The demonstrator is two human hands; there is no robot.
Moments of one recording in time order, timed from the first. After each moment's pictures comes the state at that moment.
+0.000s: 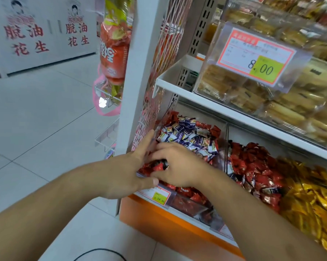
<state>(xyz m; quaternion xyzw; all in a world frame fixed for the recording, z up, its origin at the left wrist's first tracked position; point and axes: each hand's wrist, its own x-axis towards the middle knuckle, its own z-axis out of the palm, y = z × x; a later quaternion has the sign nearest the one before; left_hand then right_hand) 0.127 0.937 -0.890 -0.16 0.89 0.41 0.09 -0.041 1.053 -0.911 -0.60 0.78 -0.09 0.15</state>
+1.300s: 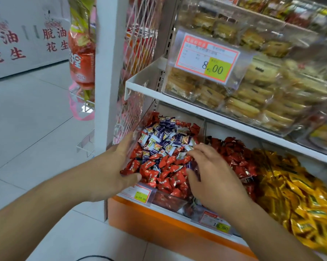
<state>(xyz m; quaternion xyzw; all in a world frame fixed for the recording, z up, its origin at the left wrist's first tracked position) 0.121 0.948 -0.891 -0.17 0.92 0.35 0.04 -0.036 1.176 -0.880 -0.44 0.90 -0.08 -0.03</state>
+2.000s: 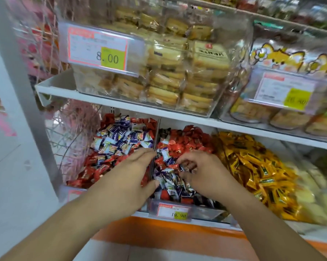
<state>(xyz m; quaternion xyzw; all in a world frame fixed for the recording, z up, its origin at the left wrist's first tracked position) 0.050 1.073 -0.874 -0.04 0.96 0.28 -0.04 -0.094 1.268 -0.890 -0.33 0.92 -0.21 0.09</state>
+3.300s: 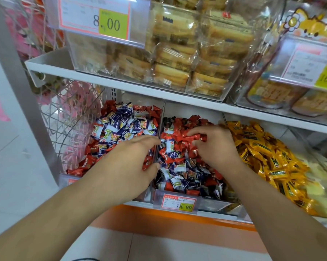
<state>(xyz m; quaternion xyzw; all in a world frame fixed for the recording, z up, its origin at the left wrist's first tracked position) 0.044 1.063 -0.880 -0.05 0.96 0.27 -0.08 -0.131 1.249 -0.898 -0.26 0.93 -0.26 -0.05</state>
